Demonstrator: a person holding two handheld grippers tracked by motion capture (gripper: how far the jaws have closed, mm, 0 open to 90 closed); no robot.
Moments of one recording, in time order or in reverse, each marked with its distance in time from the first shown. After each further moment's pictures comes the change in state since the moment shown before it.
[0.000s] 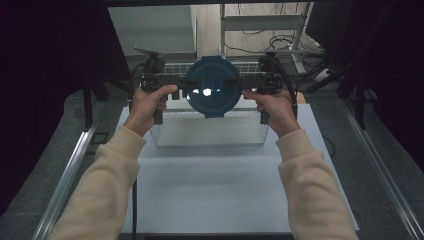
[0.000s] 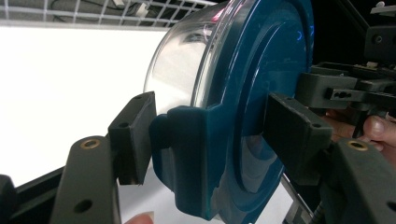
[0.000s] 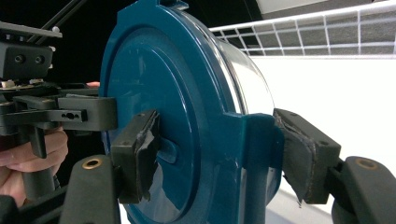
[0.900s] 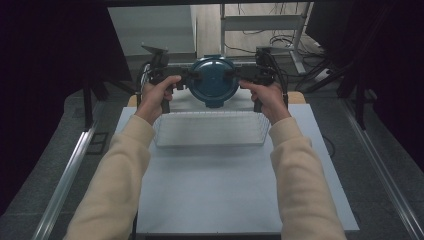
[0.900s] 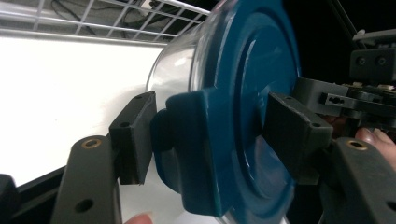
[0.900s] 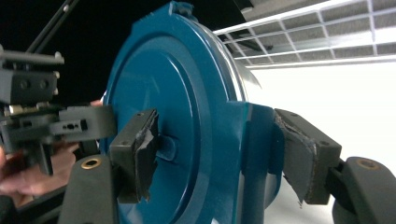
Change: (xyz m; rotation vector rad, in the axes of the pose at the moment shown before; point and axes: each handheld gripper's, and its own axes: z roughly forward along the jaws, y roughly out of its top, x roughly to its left) left arm 0.051 0.019 0.038 0.005 -0.015 -0.149; right arm -0.048 0.020 0.044 0.028 -0.006 0.190
